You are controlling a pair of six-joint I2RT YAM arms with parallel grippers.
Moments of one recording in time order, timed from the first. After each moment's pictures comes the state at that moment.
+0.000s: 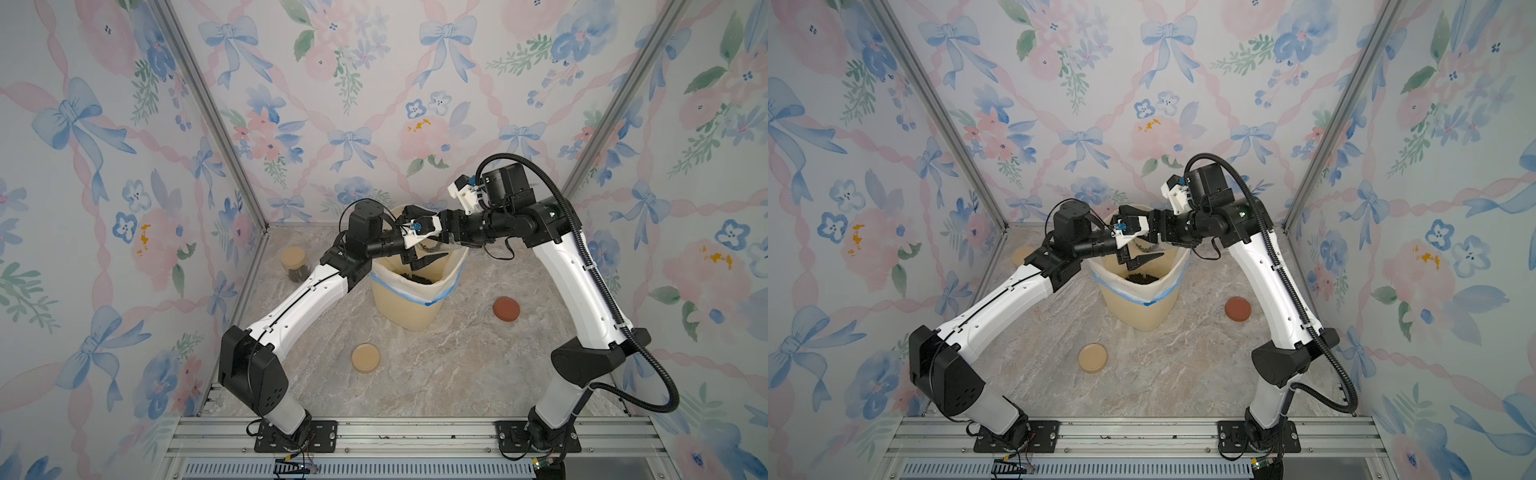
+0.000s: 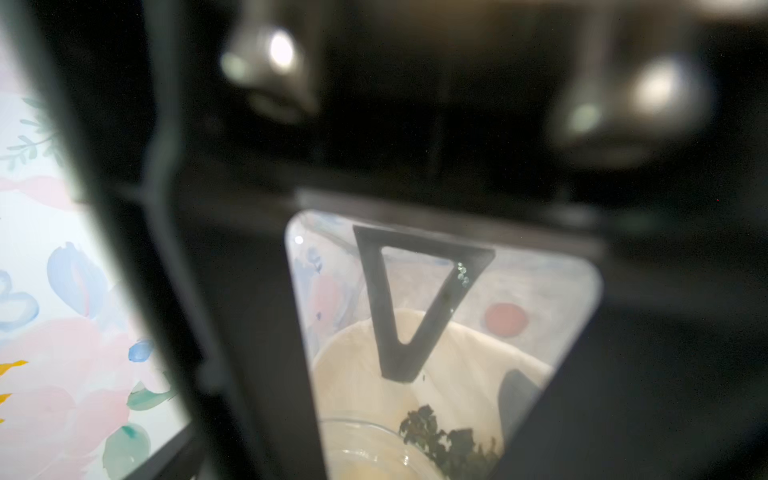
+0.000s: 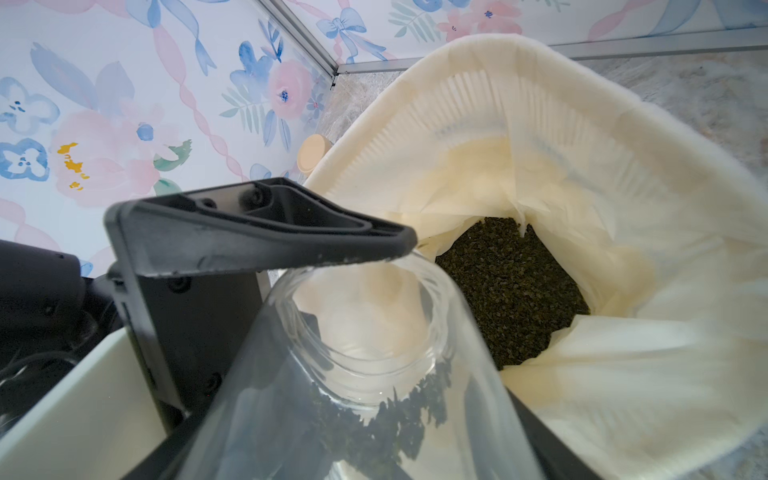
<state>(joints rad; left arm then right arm) -0.57 1.58 1.50 -0.05 0.64 0.60 0.51 1.78 2.32 -1.27 -0.41 0.43</state>
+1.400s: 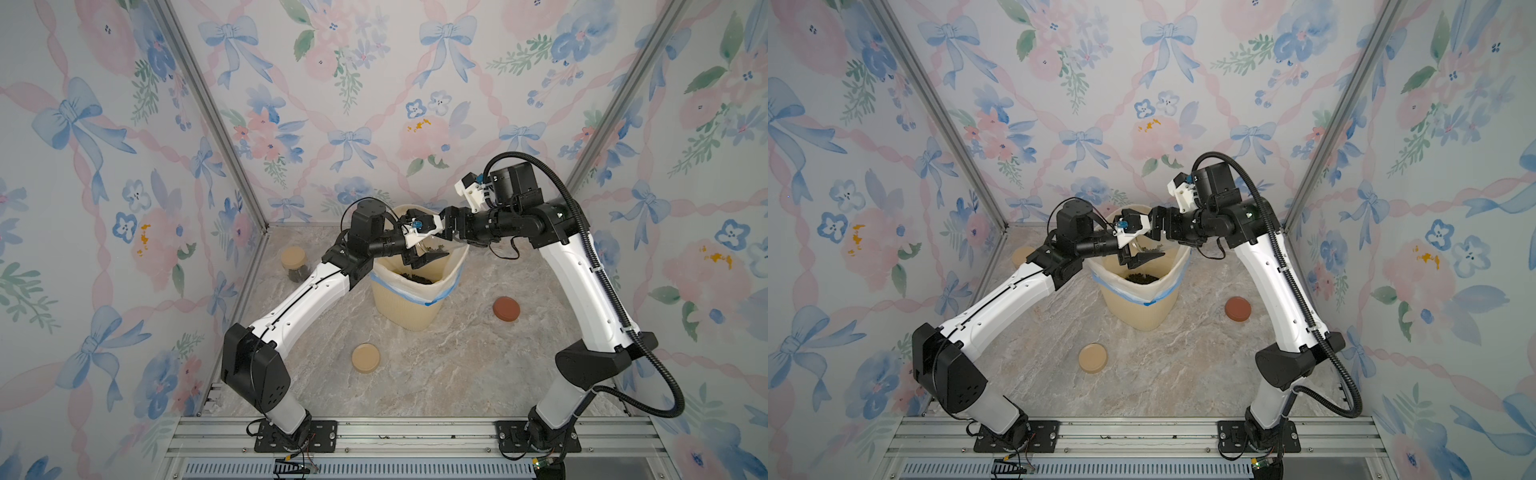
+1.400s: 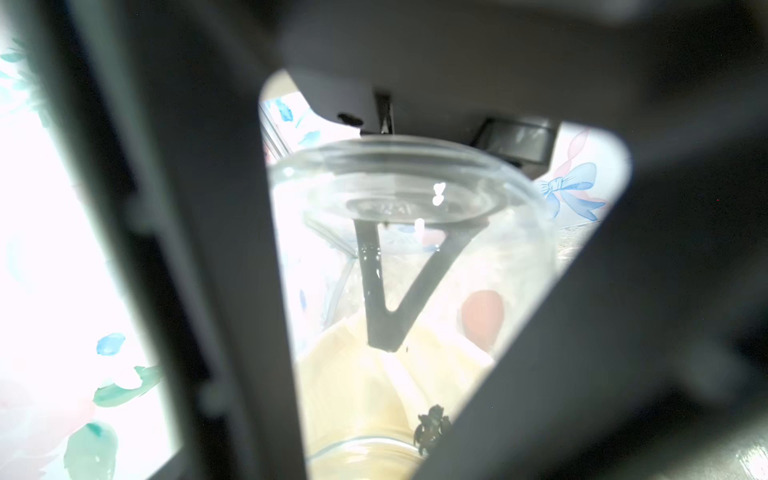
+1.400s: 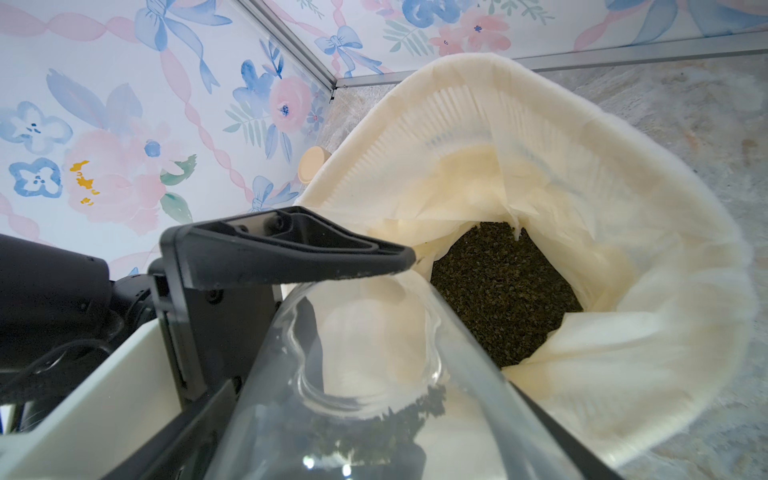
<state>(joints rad) -0.57 1.60 1.52 -0.08 0.66 0.56 0.48 1.75 2.29 -1.25 -0.42 0.44</state>
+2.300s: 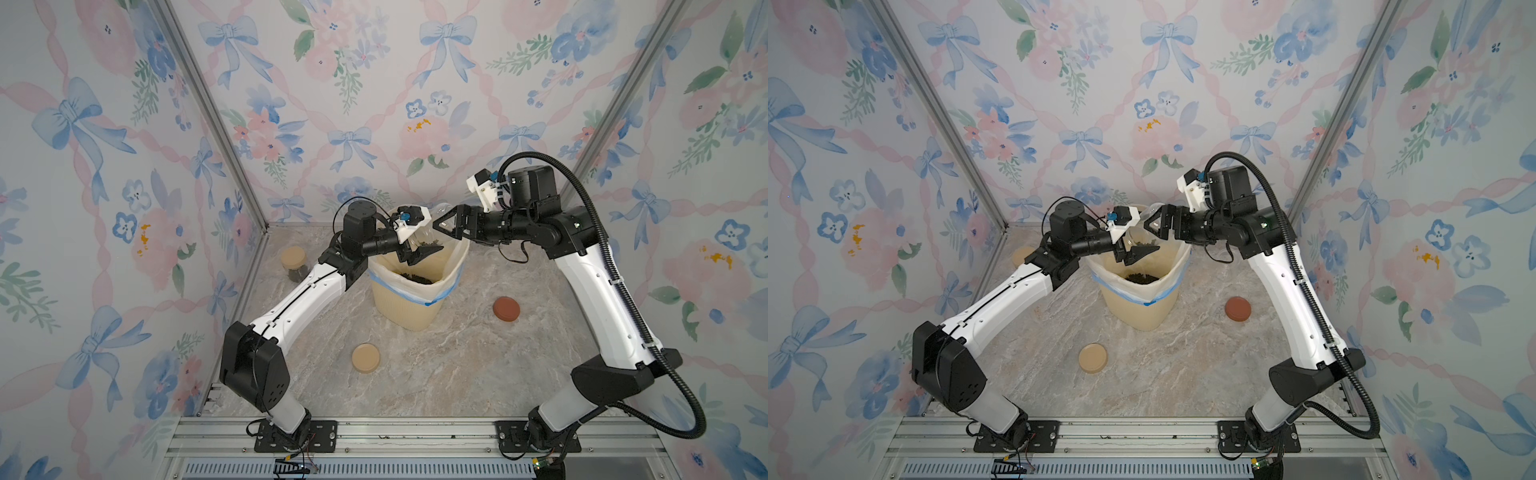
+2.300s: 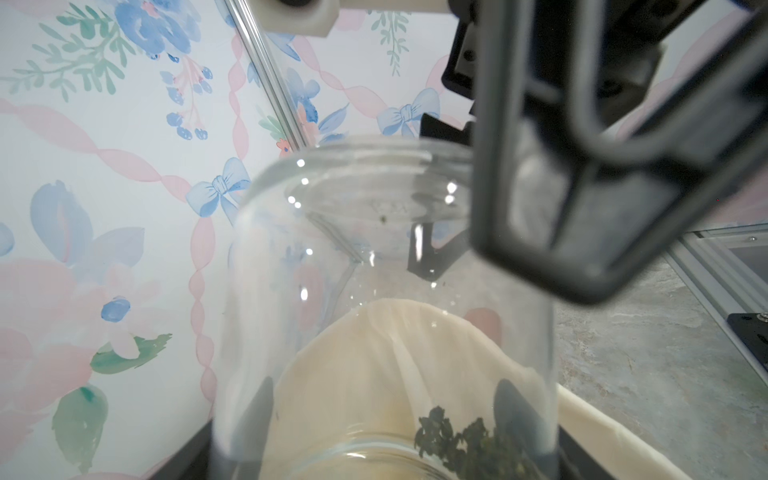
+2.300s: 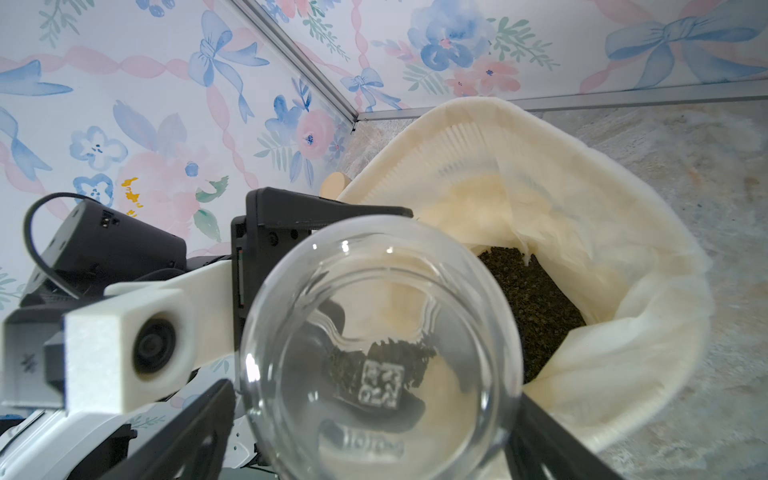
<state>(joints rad) -0.51 1.60 1.44 0.08 0.70 0.39 0.45 1.63 2.13 -1.10 -0.46 0.46</state>
